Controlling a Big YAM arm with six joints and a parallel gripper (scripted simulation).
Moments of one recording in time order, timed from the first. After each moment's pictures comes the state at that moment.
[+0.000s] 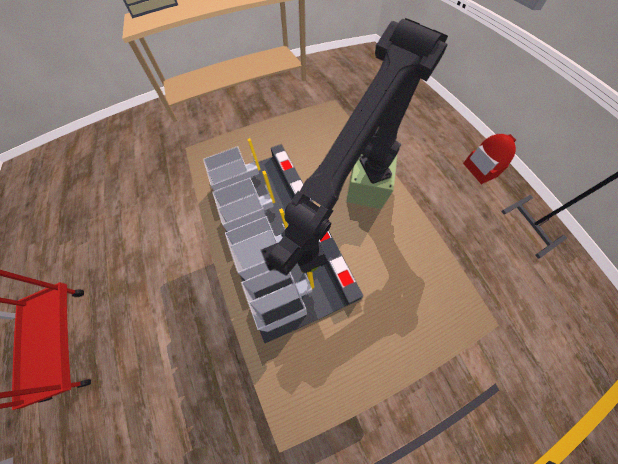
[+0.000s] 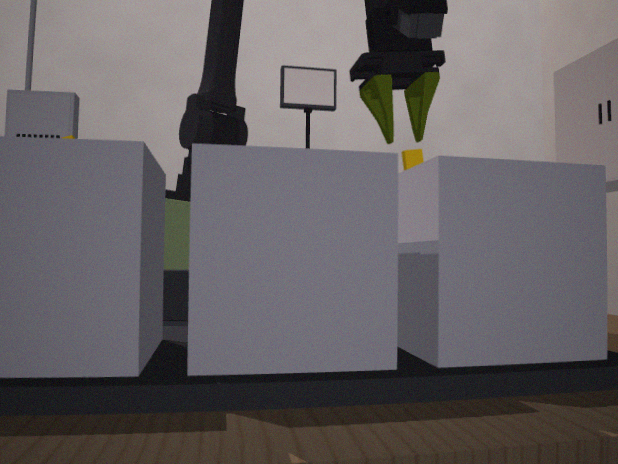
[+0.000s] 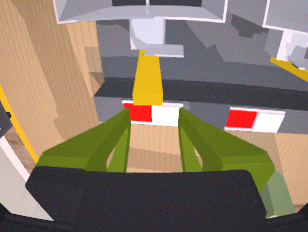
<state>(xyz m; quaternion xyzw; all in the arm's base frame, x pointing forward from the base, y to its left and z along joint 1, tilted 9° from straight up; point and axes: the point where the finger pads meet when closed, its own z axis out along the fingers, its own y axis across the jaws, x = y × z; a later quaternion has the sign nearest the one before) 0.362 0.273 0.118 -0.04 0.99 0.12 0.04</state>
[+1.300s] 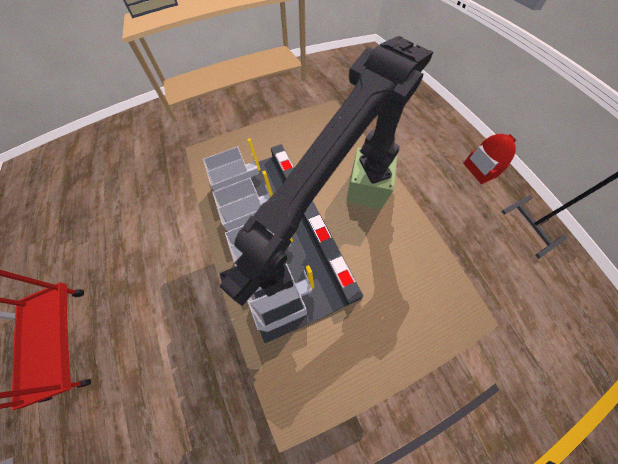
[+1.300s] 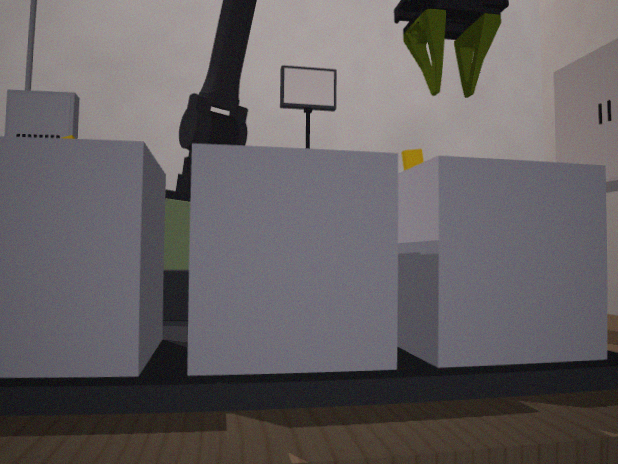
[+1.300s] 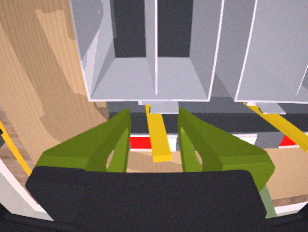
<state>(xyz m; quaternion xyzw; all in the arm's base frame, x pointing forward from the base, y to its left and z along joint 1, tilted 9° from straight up) 0.457 0.290 0.157 -0.03 1.00 0.07 0.04</state>
